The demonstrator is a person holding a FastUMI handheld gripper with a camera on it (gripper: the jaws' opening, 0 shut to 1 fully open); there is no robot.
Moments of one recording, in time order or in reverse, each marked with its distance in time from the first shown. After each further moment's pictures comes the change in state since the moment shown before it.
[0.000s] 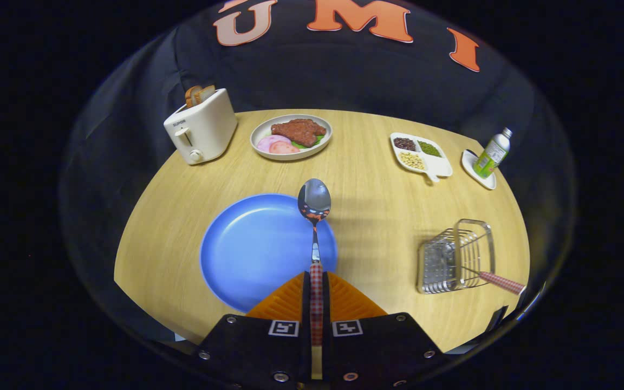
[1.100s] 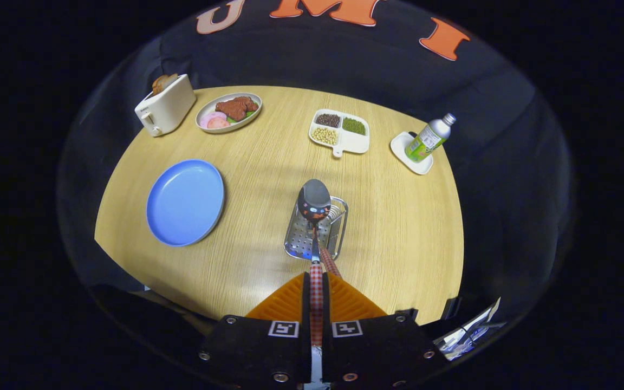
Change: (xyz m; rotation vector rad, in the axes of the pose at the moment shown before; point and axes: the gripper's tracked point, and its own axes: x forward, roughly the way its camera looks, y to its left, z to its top) arm -0.075 -0.165 -0.017 -0.111 0.276 -0.077
